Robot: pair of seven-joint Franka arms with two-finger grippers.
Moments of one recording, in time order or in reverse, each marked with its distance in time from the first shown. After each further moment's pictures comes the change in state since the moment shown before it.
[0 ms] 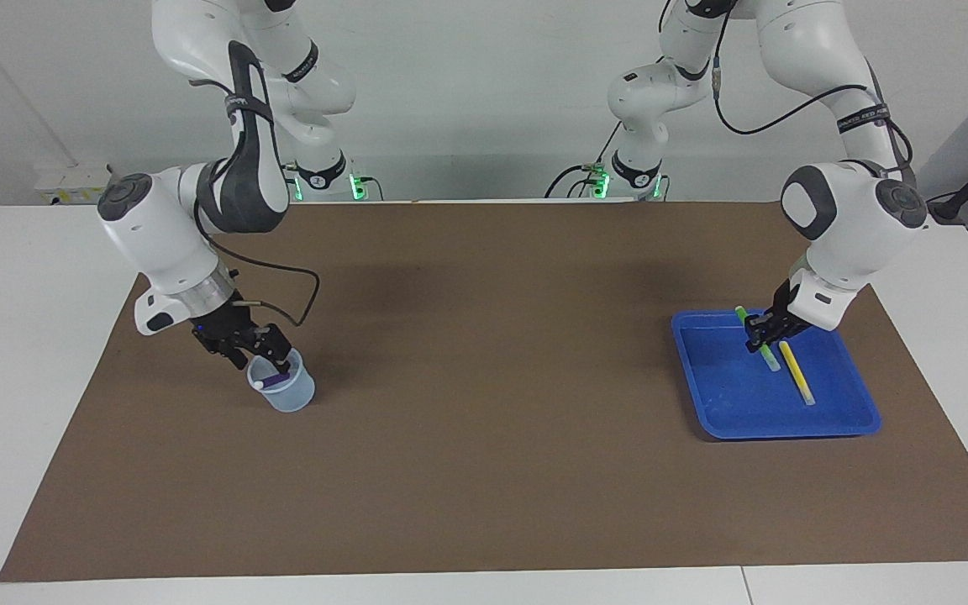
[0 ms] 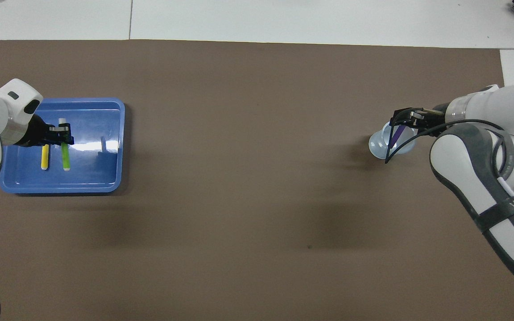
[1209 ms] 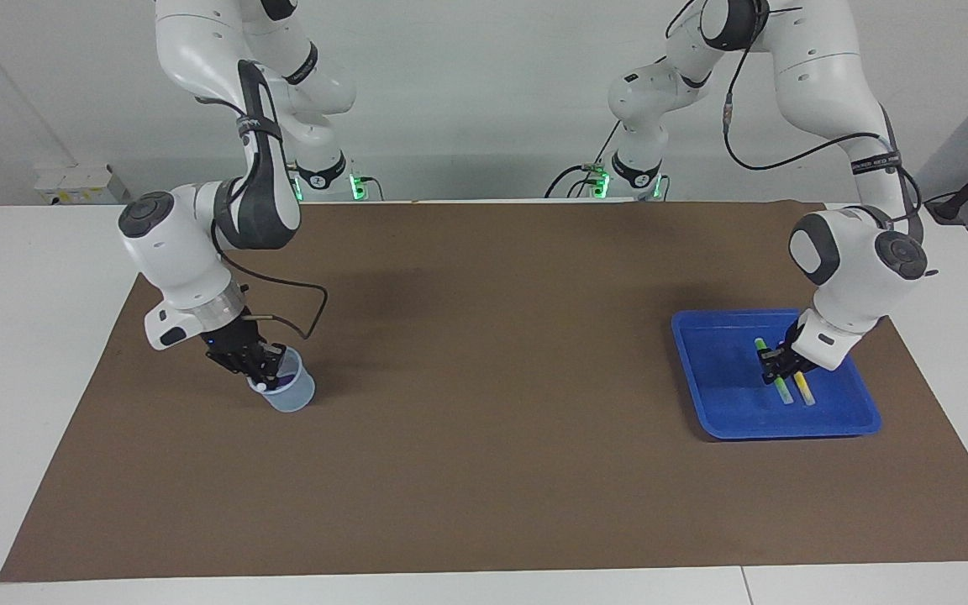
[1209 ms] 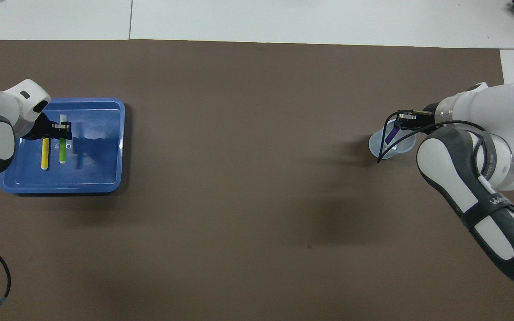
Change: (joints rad) left arm 0.035 0.159 -0.002 0.059 0.103 0.091 0.082; right arm 0.007 0.027 0.009 0.001 -0.059 0.050 0.000
